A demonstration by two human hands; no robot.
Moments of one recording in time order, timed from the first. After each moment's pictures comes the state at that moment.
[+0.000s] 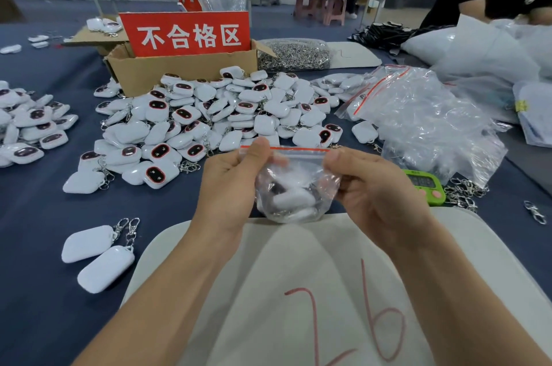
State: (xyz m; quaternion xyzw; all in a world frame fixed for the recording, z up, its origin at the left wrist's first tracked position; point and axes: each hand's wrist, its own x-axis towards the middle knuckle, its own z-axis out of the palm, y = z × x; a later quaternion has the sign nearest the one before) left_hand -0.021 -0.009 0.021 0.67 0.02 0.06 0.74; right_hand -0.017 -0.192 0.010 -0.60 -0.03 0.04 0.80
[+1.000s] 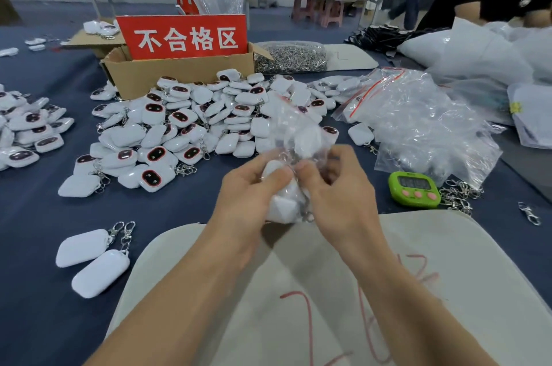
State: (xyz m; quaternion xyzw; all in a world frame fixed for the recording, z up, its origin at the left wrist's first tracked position) left_hand -0.015 -0.020 -0.003 0.62 0.02 -0.04 0.78; right_hand -0.014 -0.157 -0.012 -0.79 0.08 -0.15 0.59
